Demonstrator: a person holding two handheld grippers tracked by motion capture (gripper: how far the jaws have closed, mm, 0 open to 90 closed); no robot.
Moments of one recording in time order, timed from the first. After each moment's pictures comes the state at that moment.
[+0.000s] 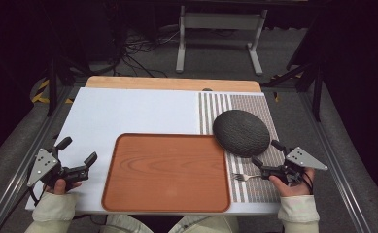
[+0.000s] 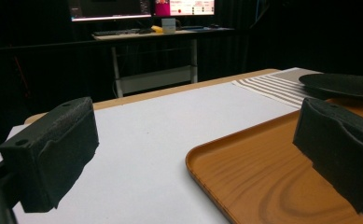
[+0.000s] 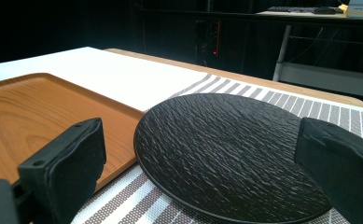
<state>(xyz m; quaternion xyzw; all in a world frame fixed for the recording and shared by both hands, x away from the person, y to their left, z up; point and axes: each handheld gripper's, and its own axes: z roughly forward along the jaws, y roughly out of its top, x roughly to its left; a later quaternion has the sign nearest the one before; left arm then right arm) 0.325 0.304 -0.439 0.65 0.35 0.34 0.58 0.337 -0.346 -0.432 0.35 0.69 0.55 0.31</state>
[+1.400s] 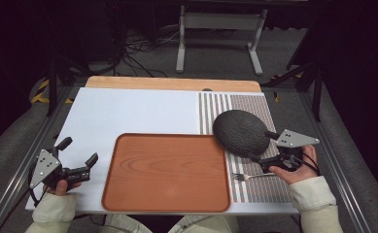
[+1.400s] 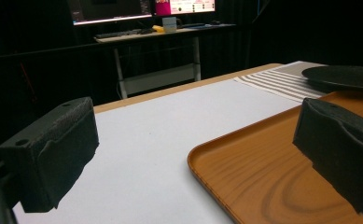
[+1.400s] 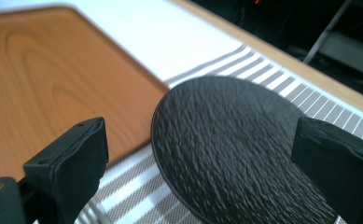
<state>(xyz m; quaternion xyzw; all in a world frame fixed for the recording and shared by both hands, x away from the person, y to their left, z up) 0.322 0.301 -0.438 0.66 0.34 0.36 0.57 0.360 -0.328 -0.375 0.28 0.82 0.43 0.25</state>
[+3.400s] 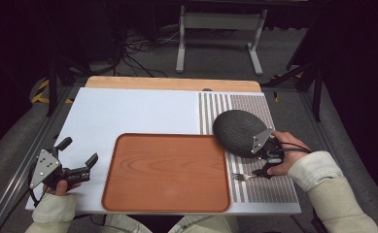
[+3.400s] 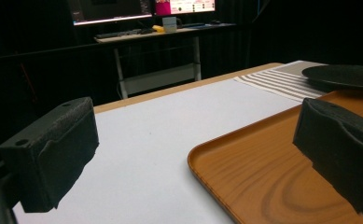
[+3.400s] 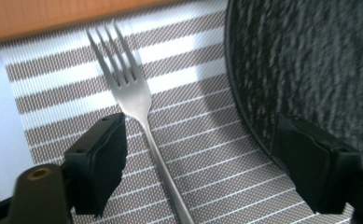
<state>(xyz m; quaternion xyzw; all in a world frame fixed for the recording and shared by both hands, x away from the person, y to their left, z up) 0.322 0.301 -0.438 0.66 0.34 0.36 0.57 0.393 -0.300 -0.382 0.14 0.98 0.13 0.08</state>
